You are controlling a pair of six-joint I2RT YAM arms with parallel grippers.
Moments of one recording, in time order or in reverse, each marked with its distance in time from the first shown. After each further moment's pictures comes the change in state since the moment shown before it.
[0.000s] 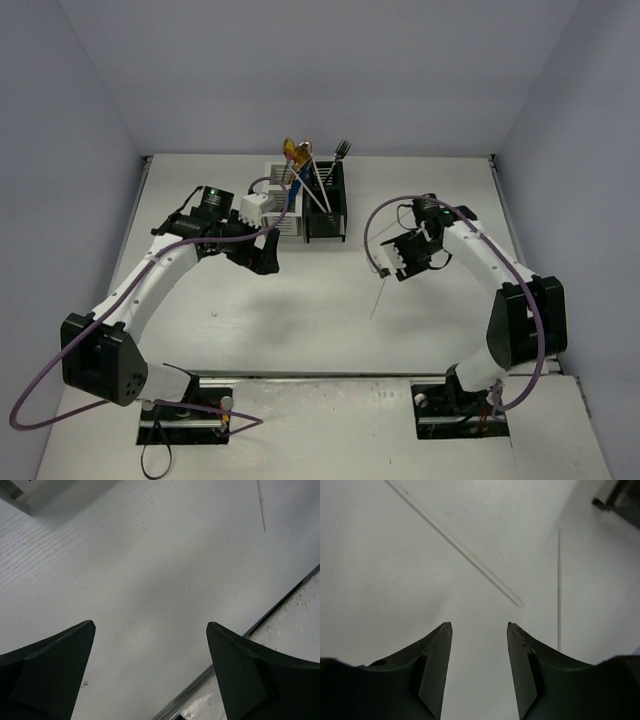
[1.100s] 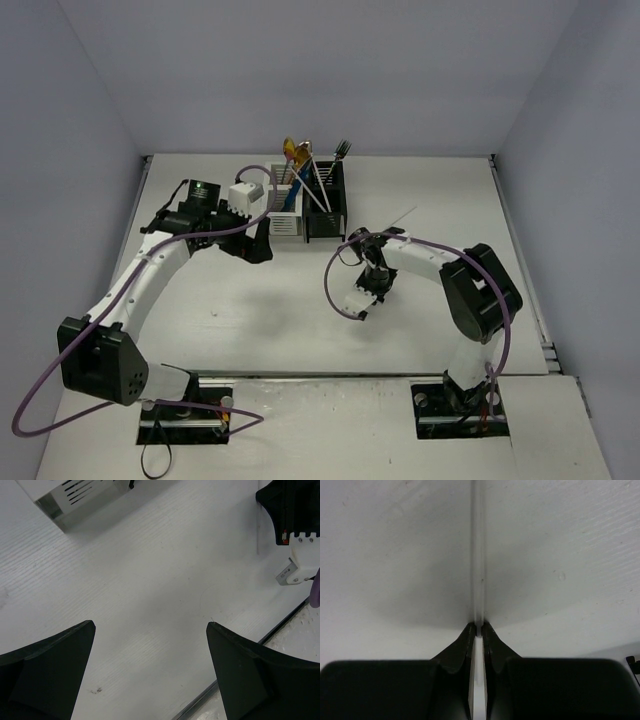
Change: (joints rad) left arm 0.069 -0.001 0.017 0.046 0.018 0.002; right arm 0.391 0.274 -0.038 0.061 0.399 -0.218
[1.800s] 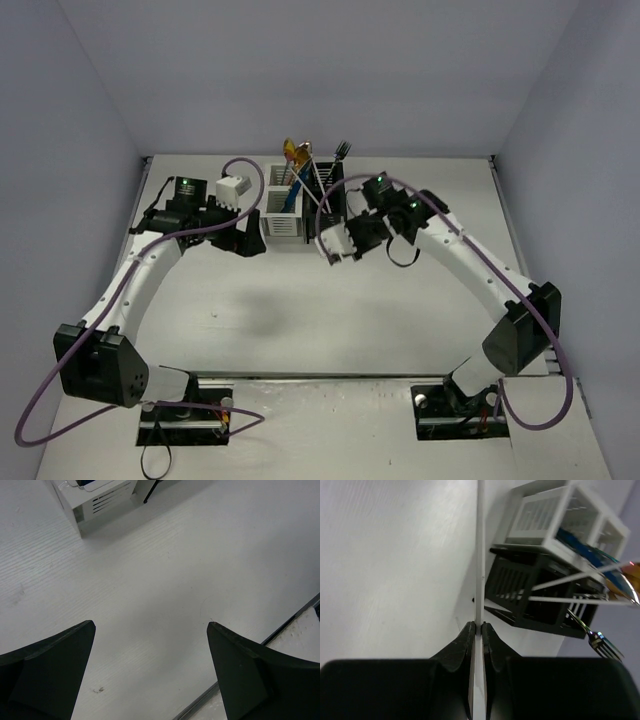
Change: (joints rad) left arm 0.073 -0.013 0.027 0.000 0.031 -0.022; right arm -0.003 -0.257 0.372 -0.090 -0.428 0.493
